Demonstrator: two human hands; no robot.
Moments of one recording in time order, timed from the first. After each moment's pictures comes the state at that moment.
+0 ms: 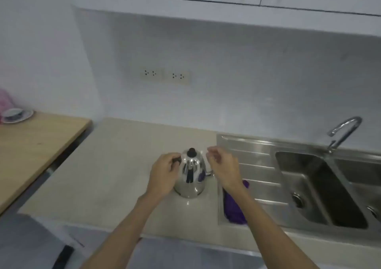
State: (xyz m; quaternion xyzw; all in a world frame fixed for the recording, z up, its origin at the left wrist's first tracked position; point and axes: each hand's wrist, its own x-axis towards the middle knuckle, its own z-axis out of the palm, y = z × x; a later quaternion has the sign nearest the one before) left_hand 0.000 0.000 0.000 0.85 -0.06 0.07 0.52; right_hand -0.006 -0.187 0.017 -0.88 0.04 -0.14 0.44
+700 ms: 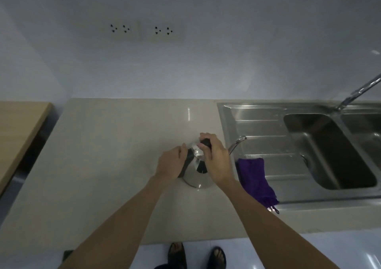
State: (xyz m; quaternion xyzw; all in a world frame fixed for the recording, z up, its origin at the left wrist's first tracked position) left_hand 0.143 0.007 -0.092 0.92 -0.09 -0.12 0.36; right_hand 0.092 -0.127 -0.069 -0.86 0.11 -0.14 0.48
